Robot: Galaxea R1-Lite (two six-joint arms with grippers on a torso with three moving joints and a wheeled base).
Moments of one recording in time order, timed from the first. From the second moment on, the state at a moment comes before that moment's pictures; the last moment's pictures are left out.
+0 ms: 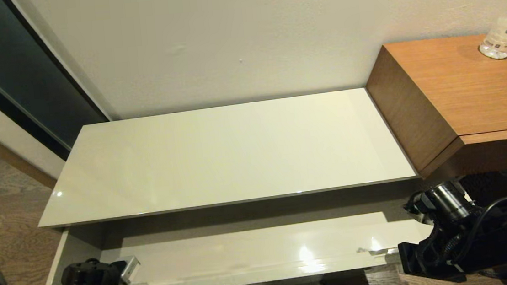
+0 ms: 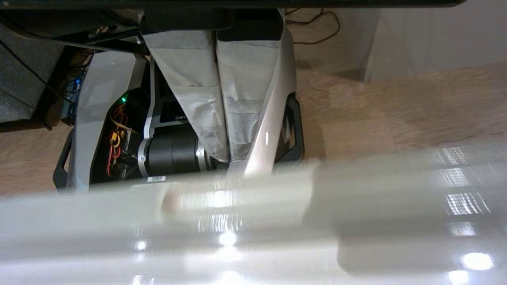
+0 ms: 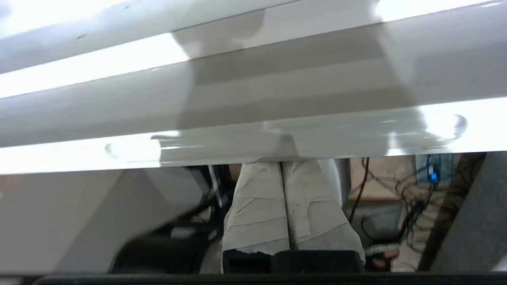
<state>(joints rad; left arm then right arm) -0.24 1.88 -0.06 -0.89 -0.08 -0.23 0.27 1.90 -0.52 -0.23 0.09 0.46</state>
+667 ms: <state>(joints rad) -0.24 1.99 -0.27 -0.89 -0.08 -0.27 0.27 2.02 -0.78 -0.24 0.07 0.48</state>
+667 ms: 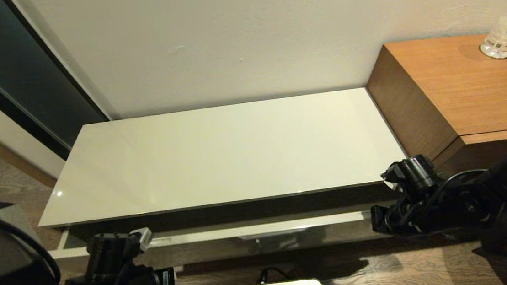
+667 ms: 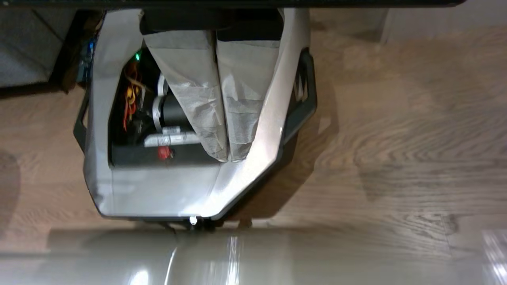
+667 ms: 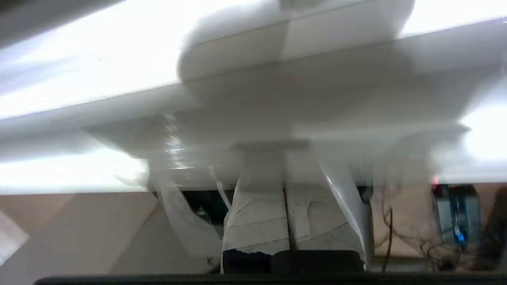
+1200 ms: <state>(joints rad) -0.17 2.12 -0.56 -0.88 -0.08 -0.27 0.27 2.09 -1.02 -0.21 0.02 0.48</state>
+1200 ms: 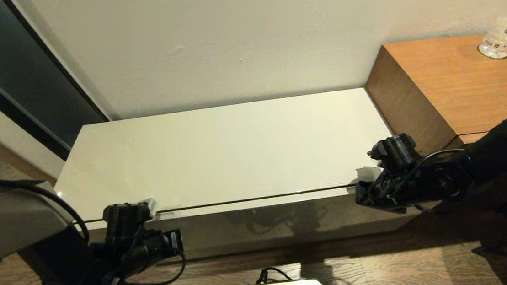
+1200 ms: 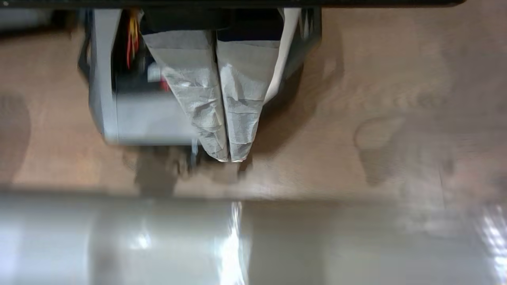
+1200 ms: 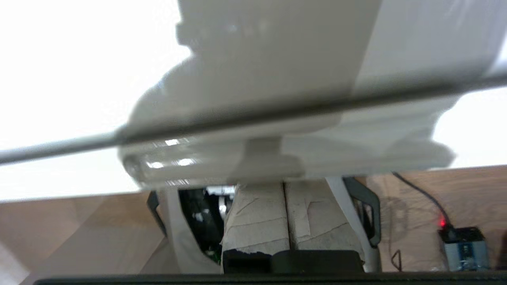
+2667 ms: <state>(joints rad) -0.12 1.52 -0.71 -0.29 -0.07 -0.26 0.29 1.57 -1.01 0.03 -0.04 0.47</state>
